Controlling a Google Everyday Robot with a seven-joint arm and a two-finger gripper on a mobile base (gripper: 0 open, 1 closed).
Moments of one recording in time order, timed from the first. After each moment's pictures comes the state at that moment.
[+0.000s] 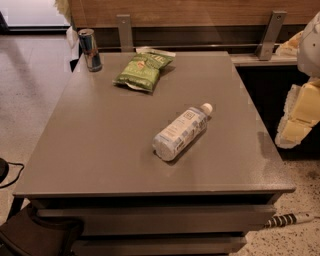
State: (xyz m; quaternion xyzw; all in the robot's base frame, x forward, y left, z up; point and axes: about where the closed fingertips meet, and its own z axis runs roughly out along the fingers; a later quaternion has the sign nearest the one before) arm 0.438 -0.214 0.986 -0.60 0.78 -0.05 0.17
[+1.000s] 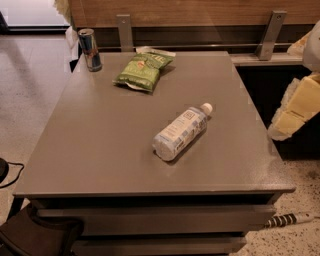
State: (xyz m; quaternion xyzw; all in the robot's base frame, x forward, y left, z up) arm 0.447 -0.223 0.986 -0.53 0.82 -0.03 0.20
